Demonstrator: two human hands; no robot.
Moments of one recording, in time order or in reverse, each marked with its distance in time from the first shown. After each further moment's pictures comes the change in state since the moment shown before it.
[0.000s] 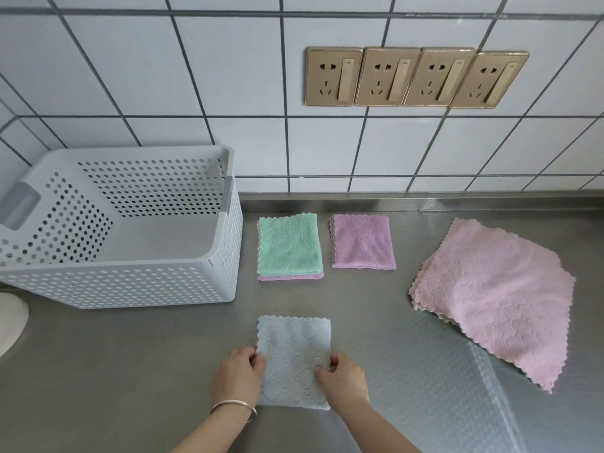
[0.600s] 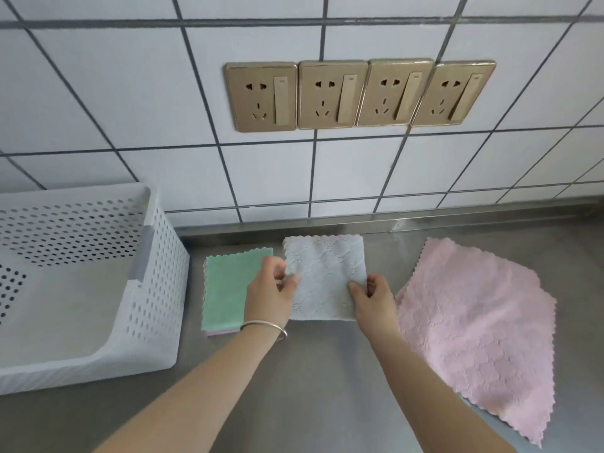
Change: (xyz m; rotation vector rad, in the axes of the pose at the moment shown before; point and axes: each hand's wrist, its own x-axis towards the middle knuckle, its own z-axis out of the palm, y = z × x) left_hand 0.100 0.213 -0.030 -0.453 0.091 0.315; right_hand 0.118 -0.067 -0.157 0.426 0.341 -0.180
